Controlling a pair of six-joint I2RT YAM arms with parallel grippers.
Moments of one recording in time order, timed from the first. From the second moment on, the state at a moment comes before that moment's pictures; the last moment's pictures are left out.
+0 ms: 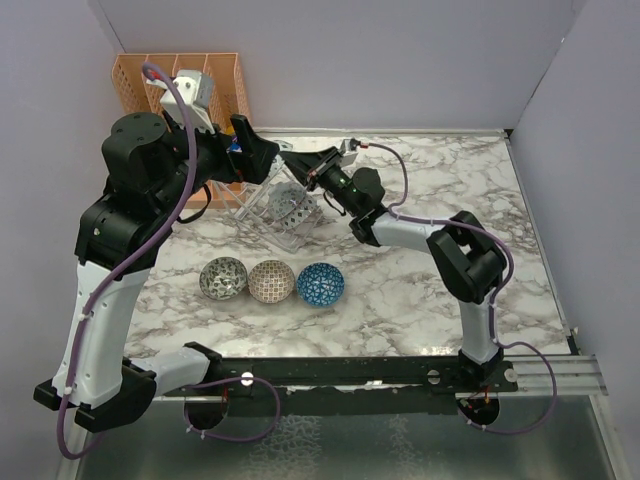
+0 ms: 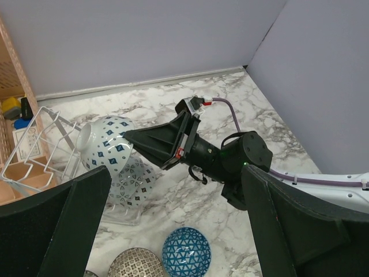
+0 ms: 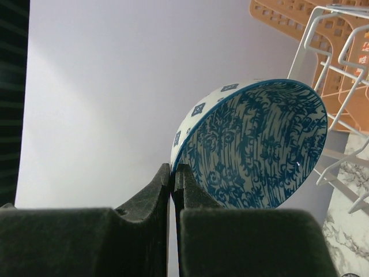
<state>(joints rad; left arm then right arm) -0.43 1.16 1.87 -0.82 0.09 -0.28 0.70 2.02 1.30 1.04 -0.12 1.57</state>
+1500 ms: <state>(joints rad) -0.43 1.16 1.84 -0.83 0.09 -0.26 0.70 2.22 1.24 1.25 -0.16 1.70</state>
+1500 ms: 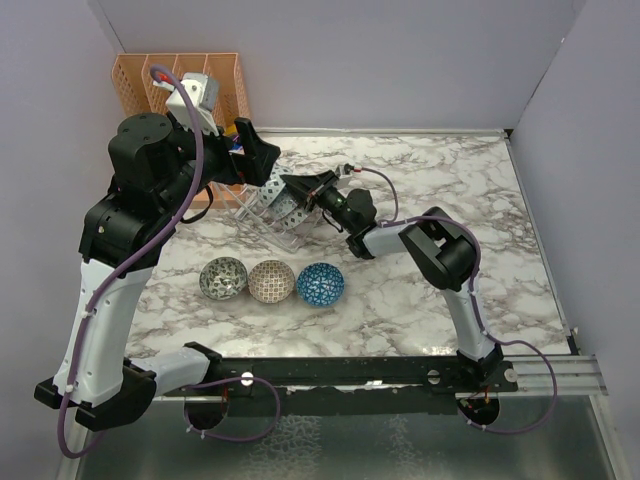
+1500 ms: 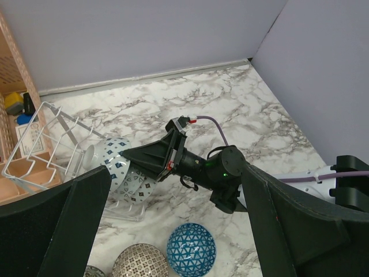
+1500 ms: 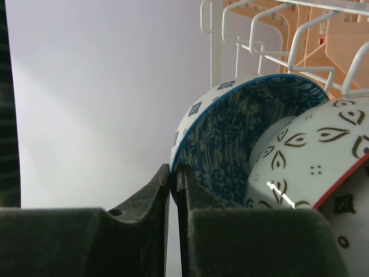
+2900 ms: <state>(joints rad) -0.43 1.16 1.84 -0.82 0.09 -0.26 0.71 2.04 1.04 1.14 -0.26 1.71</state>
